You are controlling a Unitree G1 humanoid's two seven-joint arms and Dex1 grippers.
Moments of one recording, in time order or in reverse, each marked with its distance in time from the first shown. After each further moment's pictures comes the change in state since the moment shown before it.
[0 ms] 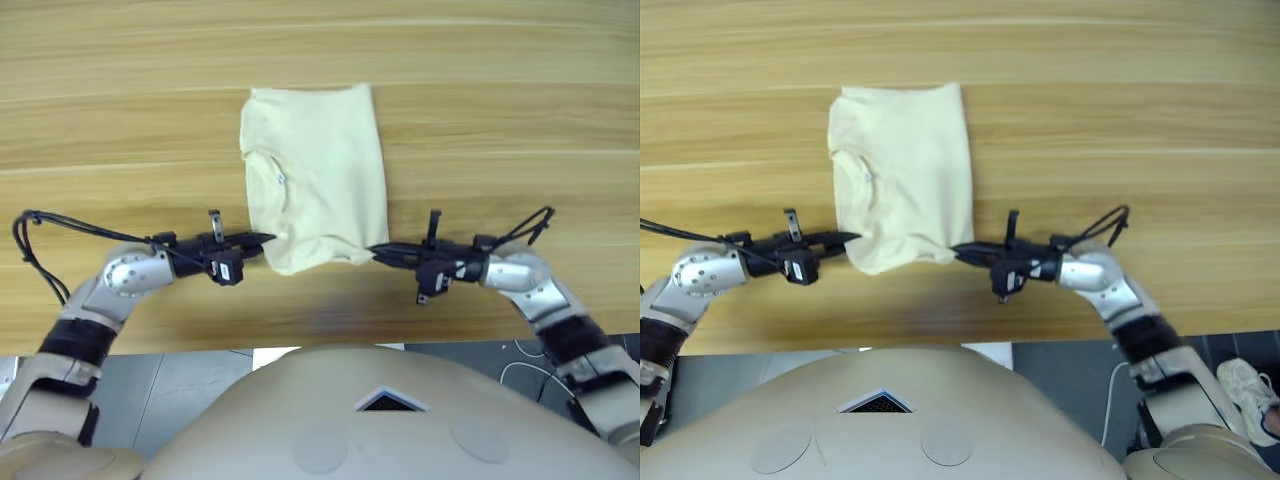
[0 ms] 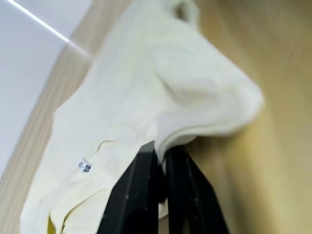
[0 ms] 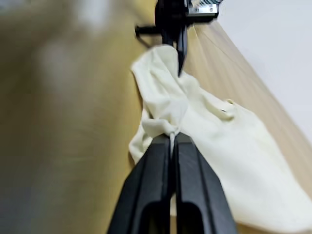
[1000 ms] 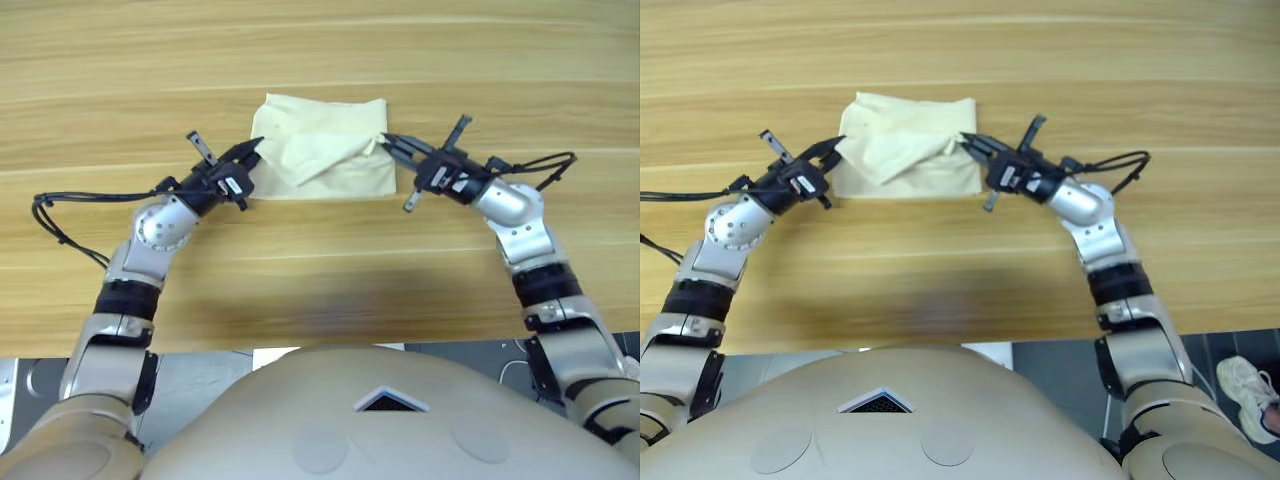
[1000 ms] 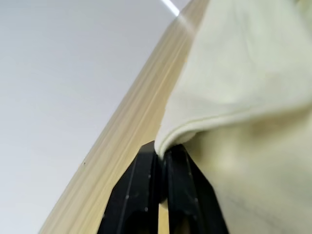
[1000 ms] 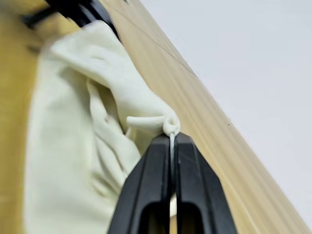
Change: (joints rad) left arm -0.338 -0.281 0.181 0.267 0.178 0.174 0.324; right arm -0.403 0.286 -0.189 0.290 -0.170 0.192 -0.253
